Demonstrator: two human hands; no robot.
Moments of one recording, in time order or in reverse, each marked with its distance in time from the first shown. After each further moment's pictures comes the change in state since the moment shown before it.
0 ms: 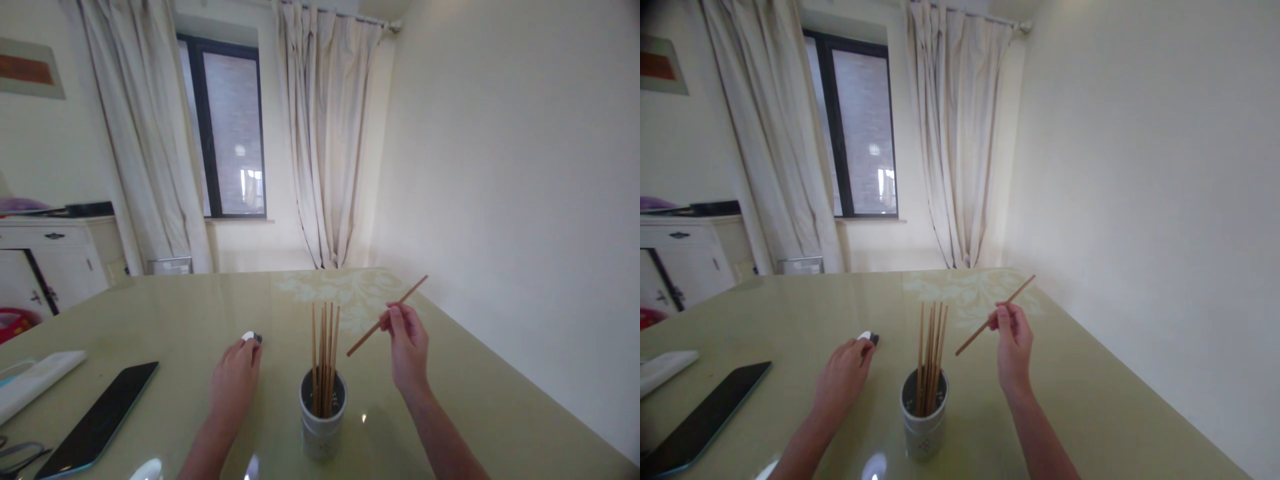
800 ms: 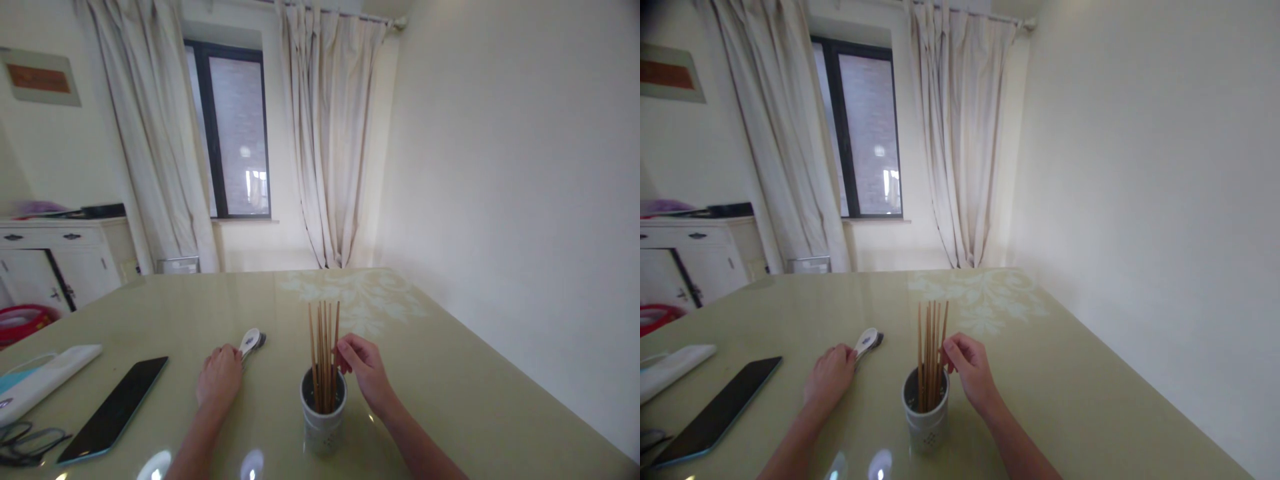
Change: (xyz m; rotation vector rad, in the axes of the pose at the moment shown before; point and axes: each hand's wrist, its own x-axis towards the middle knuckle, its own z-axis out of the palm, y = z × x) left_hand 0.010 -0.053 0.013 0.170 -0.028 -0.236; right_hand -0.052 0.018 0.025 -0.036 -0.582 0.309
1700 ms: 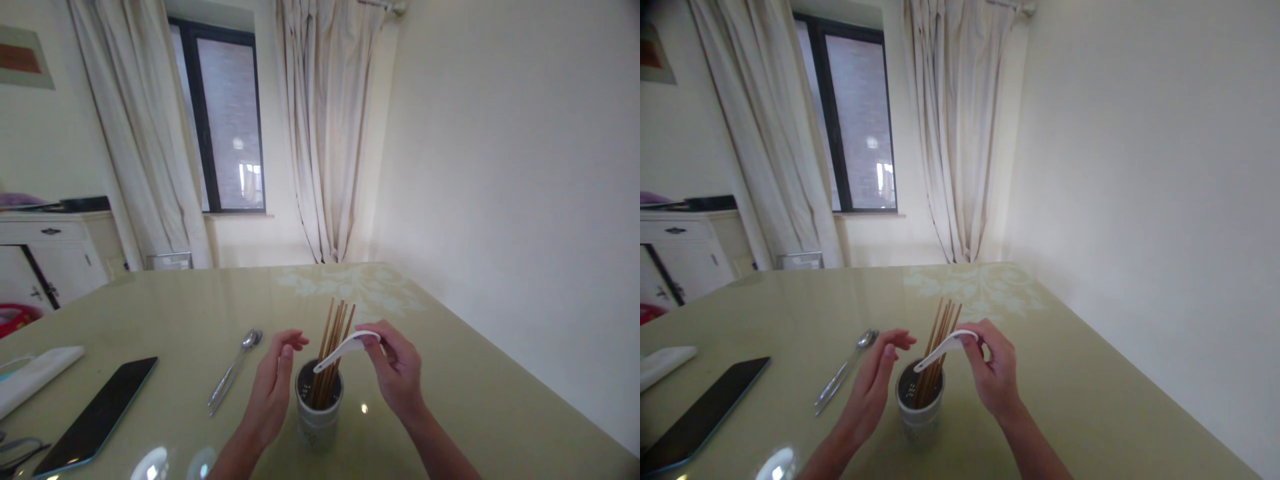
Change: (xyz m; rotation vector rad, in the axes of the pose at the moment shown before) left_hand -0.082 0.097 -0.041 -1.213 -0.024 0.432; right_hand -0.017 -0.040 -0.021 -0.426 0.252 -0.595
